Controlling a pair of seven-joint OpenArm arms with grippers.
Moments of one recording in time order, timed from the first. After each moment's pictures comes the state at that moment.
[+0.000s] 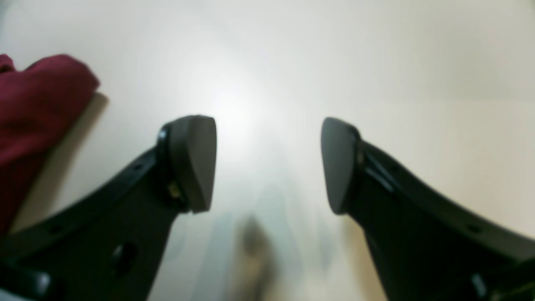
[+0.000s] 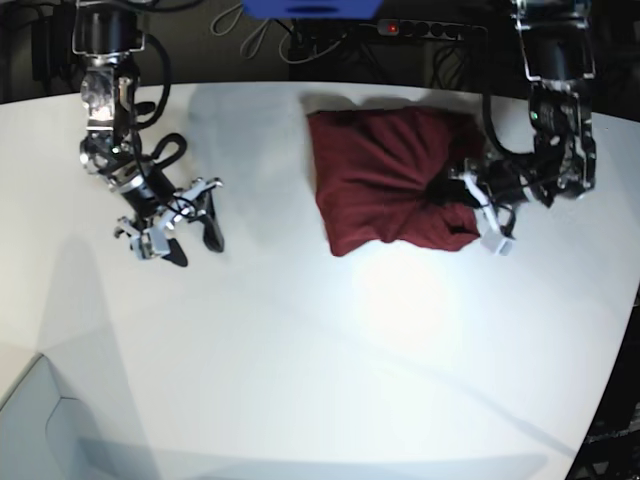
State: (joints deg) left arm -4.8 -20.1 -4.3 70.5 -47.8 -35.3 63.3; right arm -3.4 11.0 8.1 76.8 5.8 34.5 -5.2
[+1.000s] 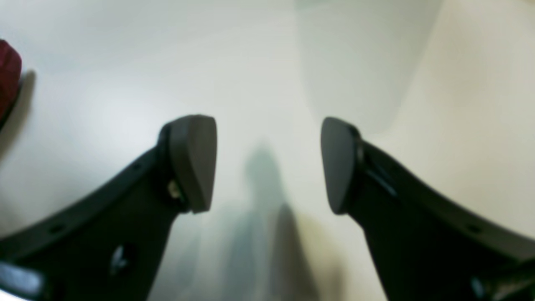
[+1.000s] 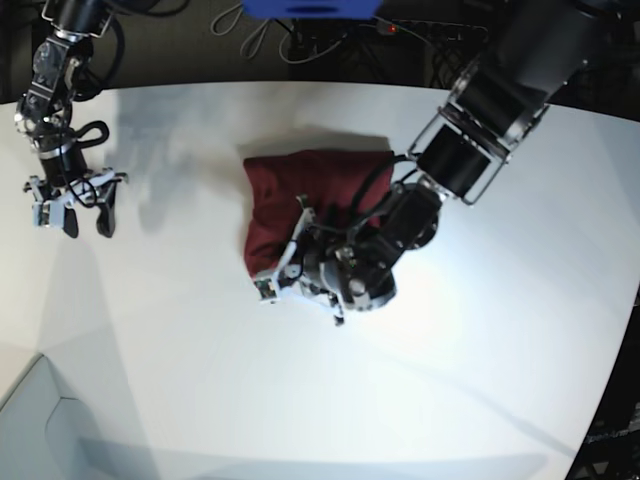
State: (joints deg) left arm -30.4 -2.7 40.3 62.5 -4.6 -39.8 48.2; right arm -8.7 11.6 30.9 76.8 6.0 34.5 -5.0
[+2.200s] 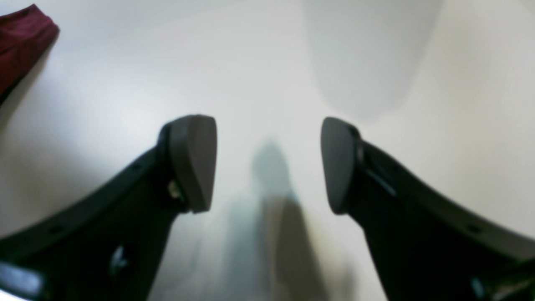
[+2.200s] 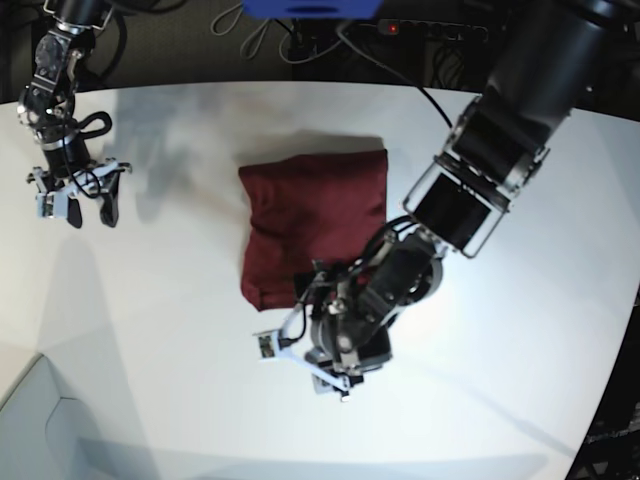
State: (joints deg) left arm -39.2 -2.3 38.2 64.5 6.5 -40.1 51.3; right arm -10.1 11.3 30.7 76.8 6.0 34.5 -5.0
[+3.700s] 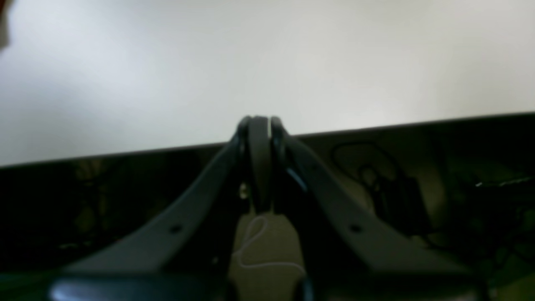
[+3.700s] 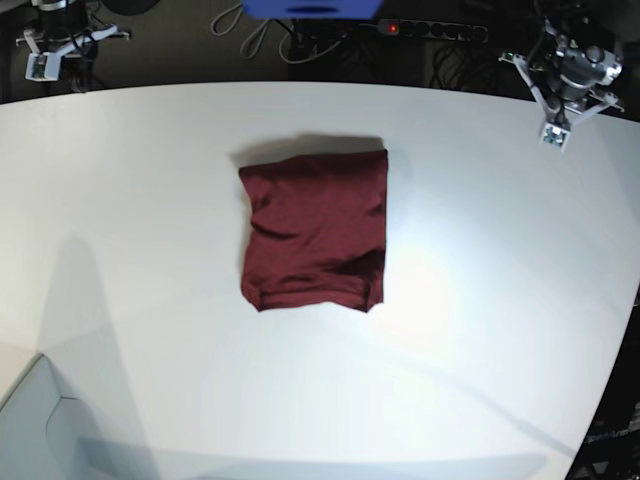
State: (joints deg) left arm 29.1 -2.7 -32.0 113.9 6.5 -39.9 54.6; right arm -42.5 -1.9 42.3 97.9 9.2 34.9 -4.9
